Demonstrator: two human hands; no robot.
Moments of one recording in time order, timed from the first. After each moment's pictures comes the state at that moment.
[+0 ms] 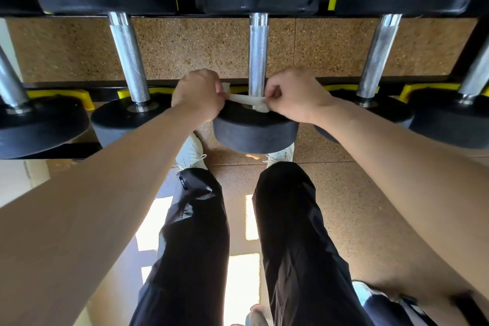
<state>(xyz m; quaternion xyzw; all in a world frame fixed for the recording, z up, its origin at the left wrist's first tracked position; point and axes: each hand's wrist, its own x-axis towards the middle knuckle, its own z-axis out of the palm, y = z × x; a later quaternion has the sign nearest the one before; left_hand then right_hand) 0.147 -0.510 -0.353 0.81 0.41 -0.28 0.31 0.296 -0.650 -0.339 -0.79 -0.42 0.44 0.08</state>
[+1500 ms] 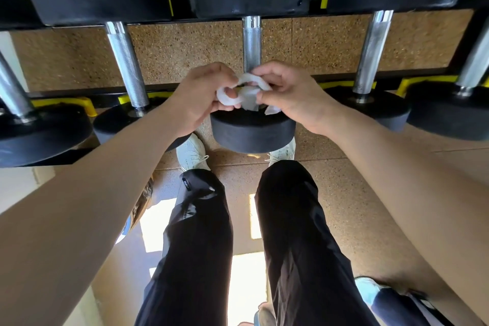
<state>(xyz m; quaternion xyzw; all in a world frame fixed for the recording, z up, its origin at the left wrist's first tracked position) 0.153 -0.511 -0.307 0.48 0.47 -0.13 0.73 0.287 -0.659 -0.314 -0.70 -0.20 0.58 0.38</state>
